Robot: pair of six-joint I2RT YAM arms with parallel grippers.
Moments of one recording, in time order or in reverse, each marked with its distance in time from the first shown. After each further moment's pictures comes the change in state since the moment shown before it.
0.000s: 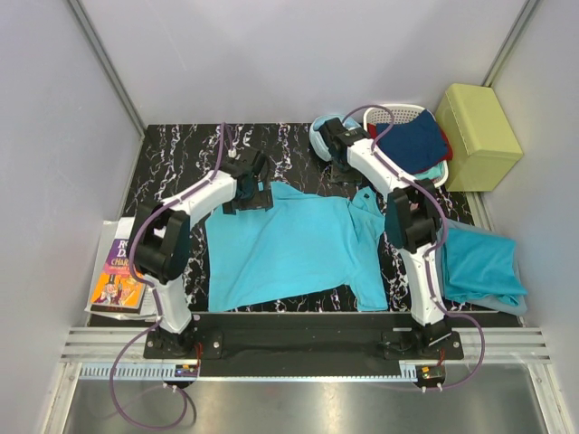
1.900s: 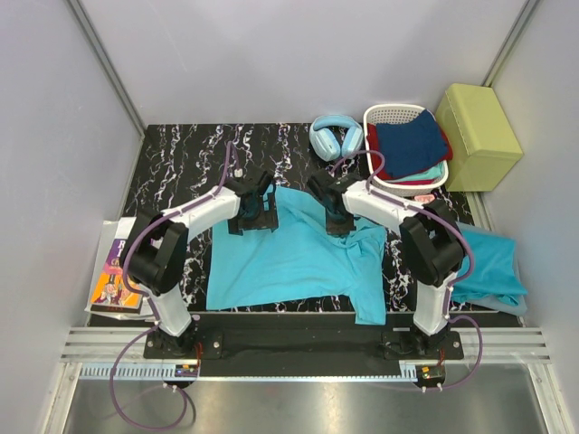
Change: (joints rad) left arm -0.089 -0.092 -0.184 0.015 0.068 -0.078; right arm 0.192 -0.376 -0.645 0.116 -0.116 0.126
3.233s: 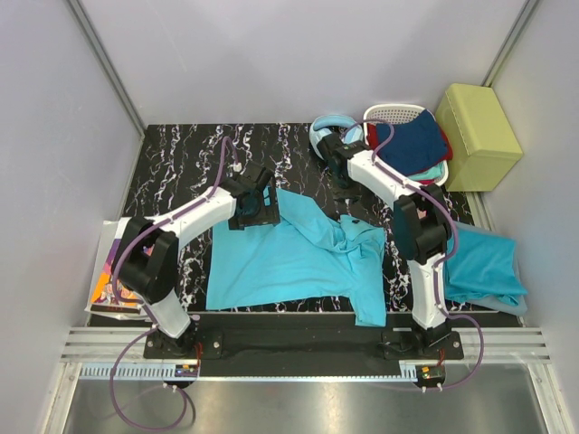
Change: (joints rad) left arm -0.018 -0.073 0.011 -0.007 -0.013 -0.014; right arm -0.146 0.219 0.390 -0.094 0.088 -0.081
